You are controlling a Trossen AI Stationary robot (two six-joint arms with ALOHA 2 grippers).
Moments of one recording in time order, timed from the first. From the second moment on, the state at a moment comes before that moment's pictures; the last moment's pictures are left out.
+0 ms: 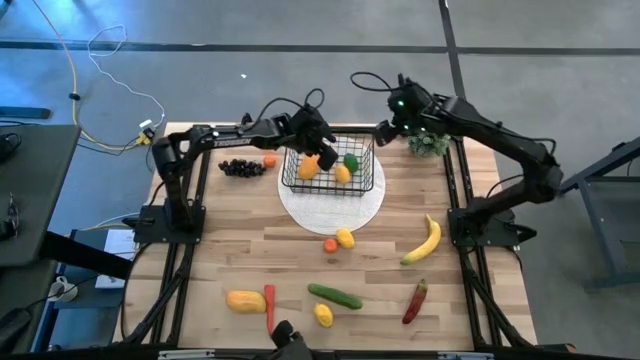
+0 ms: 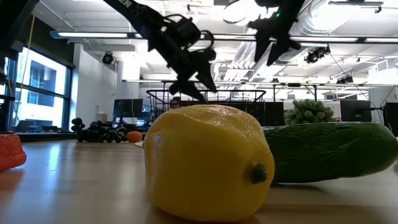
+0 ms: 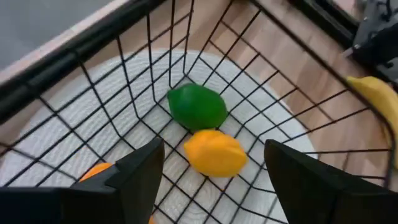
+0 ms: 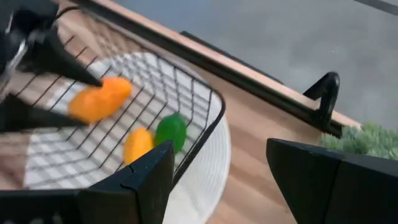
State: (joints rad) left arm 0.59 1.86 1.40 -0.33 0.15 -0.30; right arm -0.58 1.39 1.42 -0.96 0.17 0.40
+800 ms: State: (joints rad) left arm 0.51 1.44 1.40 -0.73 -0.08 -0.19; right arm -0.13 1.25 1.42 -1.40 0.10 1.04
